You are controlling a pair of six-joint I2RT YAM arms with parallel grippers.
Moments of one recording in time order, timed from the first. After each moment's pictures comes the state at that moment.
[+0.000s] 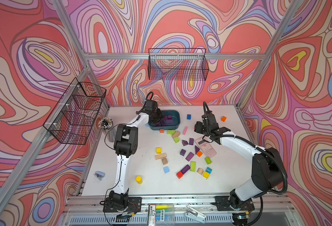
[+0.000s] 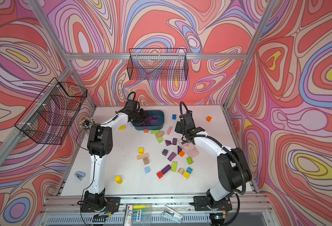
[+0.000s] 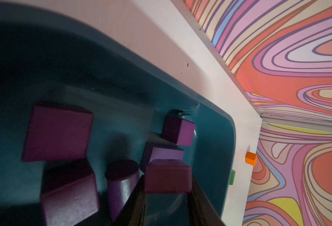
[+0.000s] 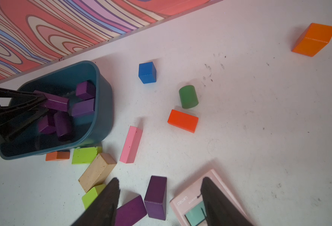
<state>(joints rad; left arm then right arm) -0.25 2.31 1.88 -0.39 0.35 -0.92 0.39 1.59 1.10 -0.26 0.18 0.52</state>
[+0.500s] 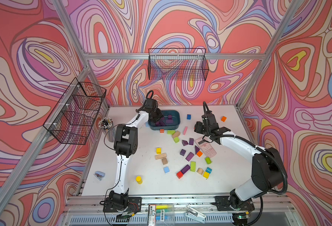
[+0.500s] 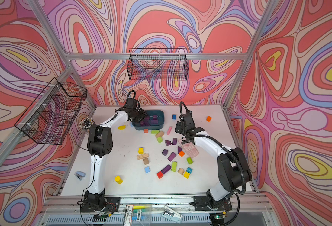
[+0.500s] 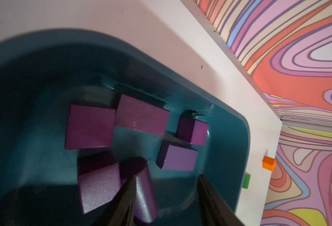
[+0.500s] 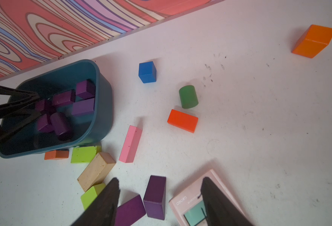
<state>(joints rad) -0.25 2.31 1.94 -0.52 0.27 -0.85 0.39 1.59 1.10 -0.26 0.18 0.51</state>
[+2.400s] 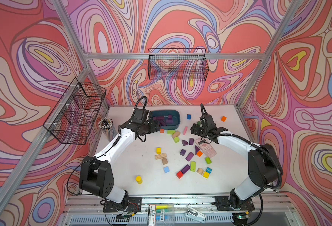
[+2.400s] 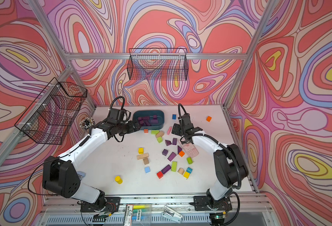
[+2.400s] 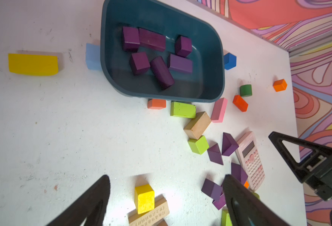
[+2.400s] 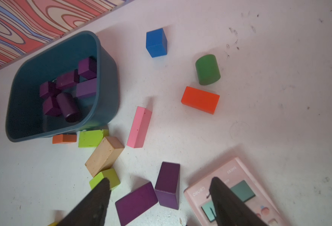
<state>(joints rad) -0.32 1.51 1.24 -0.58 0.15 -0.54 0.39 1.65 1.10 -0.27 0.06 0.57</state>
